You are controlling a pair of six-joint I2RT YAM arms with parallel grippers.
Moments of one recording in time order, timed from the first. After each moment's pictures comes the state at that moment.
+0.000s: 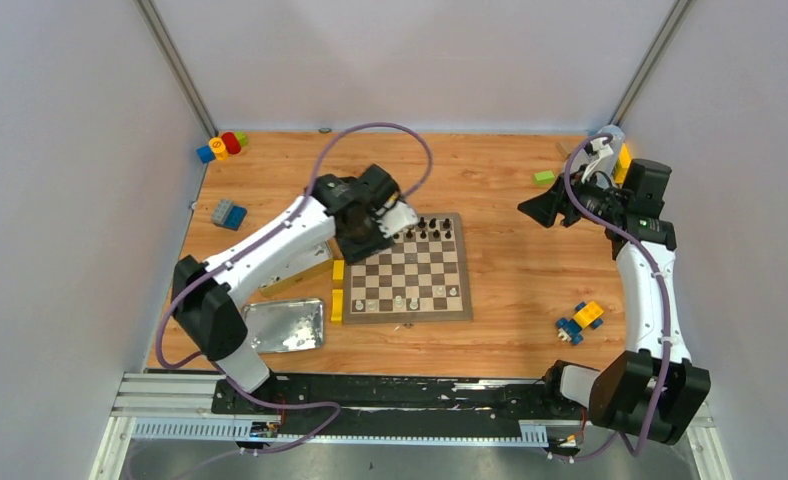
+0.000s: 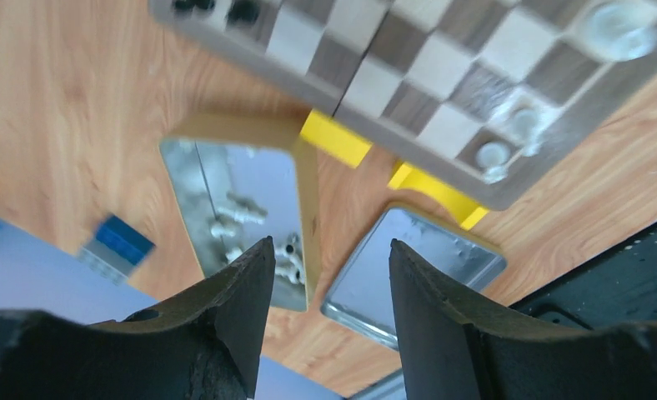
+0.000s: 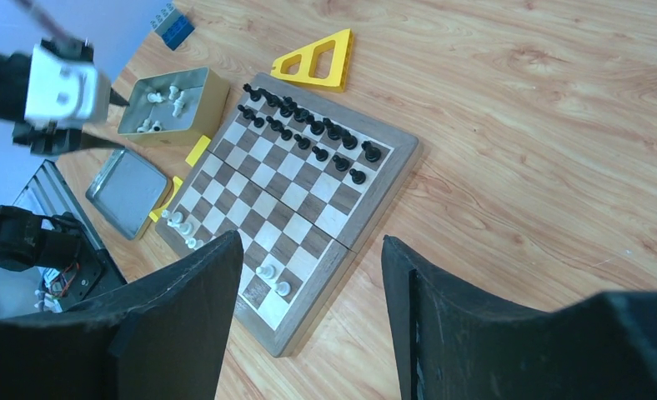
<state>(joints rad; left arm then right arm) -0.80 1.65 1.57 -1.18 -0.15 0.41 -0.25 1.18 1.09 -0.45 -1.01 -0.05</state>
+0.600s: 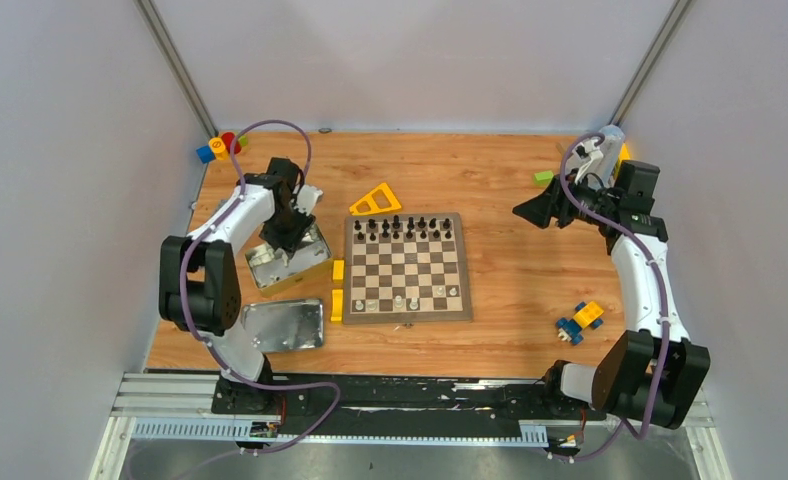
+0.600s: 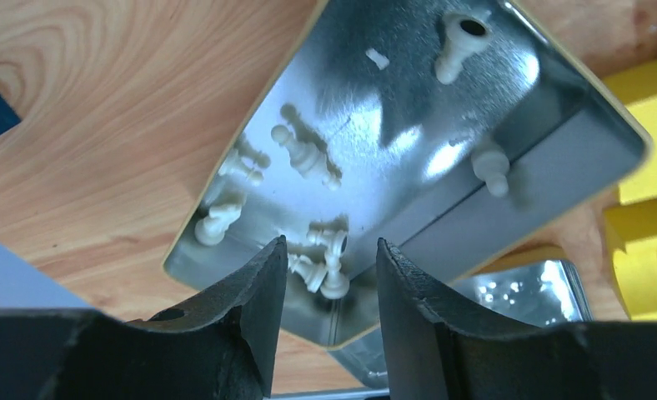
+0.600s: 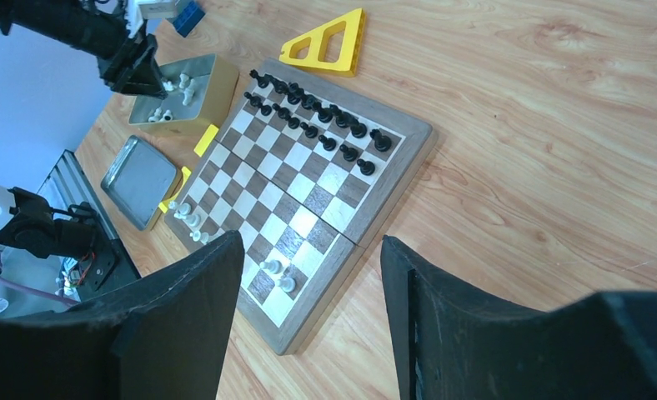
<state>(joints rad) -0.16 1.68 1.28 -0.94 -0.05 0.35 -0.24 1.26 1.06 -0.41 -1.04 -0.04</state>
